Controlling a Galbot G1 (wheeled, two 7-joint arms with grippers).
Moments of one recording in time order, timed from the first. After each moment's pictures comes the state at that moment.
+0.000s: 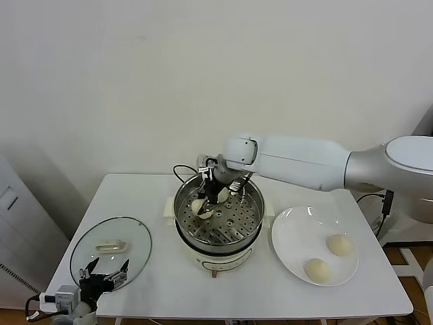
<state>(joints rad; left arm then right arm) 1.65 -1.00 -0.56 -2.07 -0.56 0.35 -0.22 0.55 1.24 -1.42 1.25 0.82 -0.44 -0.77</state>
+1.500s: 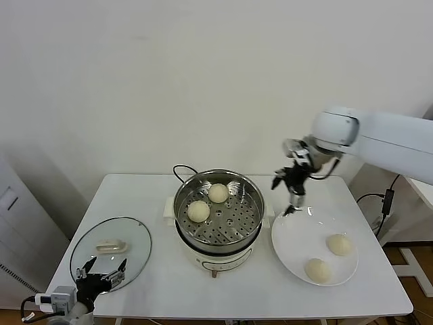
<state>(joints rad) 1.67 -0.99 -0.58 -2.10 -0.56 0.34 -0.22 0.88 0.68 -1.64 1.52 0.60 -0.26 -1.10</state>
